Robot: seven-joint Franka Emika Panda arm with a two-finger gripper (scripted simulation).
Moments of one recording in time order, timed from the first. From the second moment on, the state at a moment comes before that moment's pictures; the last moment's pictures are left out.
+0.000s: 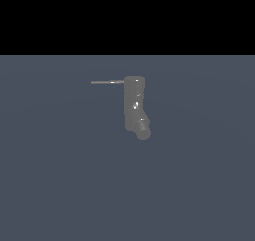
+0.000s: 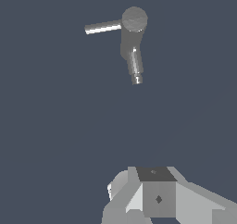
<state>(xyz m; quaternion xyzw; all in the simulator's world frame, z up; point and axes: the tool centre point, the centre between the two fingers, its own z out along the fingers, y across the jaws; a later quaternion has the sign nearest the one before) -0.252 0.014 0.484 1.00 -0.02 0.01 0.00</state>
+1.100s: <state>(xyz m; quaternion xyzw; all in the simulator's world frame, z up) -0.219 0.055 0.443 0.99 -0.12 0.01 0.00</state>
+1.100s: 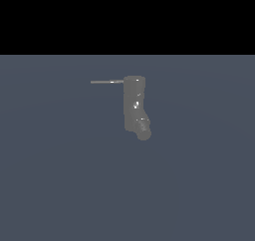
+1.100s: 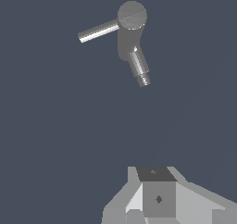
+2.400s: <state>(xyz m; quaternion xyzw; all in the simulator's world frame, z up) -0.096 0.129 0.335 0.93 -0.37 0.01 0.00</state>
